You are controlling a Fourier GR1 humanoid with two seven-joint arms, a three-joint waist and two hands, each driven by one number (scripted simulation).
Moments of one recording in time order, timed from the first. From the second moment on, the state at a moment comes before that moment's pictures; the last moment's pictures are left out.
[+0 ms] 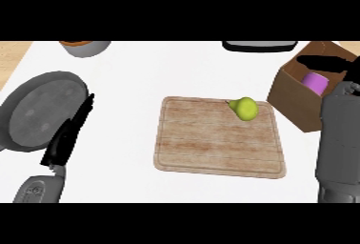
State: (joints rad) left arm -0.13 0.23 0.03 -1.35 -0.25 -0.06 -0.04; right arm -0.73 -0.09 -0.57 -1.33 1.11 -0.31 0.64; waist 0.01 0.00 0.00
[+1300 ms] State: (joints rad) left arm -0.13 0.22 0.06 -1.34 -0.26 -0.08 -0.04; right arm -0.09 -0.12 -0.75 -1.68 0.40 -0.56 0.09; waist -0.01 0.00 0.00
